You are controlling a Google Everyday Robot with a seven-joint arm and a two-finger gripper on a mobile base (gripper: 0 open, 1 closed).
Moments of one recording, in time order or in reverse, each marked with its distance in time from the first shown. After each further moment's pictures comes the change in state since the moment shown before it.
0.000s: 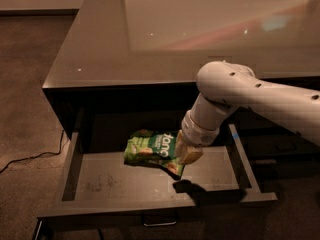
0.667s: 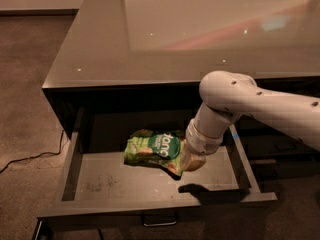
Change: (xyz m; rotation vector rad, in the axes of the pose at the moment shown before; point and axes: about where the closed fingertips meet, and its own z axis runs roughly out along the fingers) arm 0.014 0.016 0.018 -0.047 0.008 0.065
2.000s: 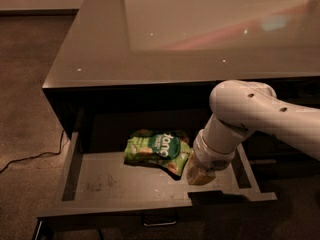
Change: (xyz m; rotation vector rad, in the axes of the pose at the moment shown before) arm 0.000 0.054 -0.014 0.040 0.024 0.058
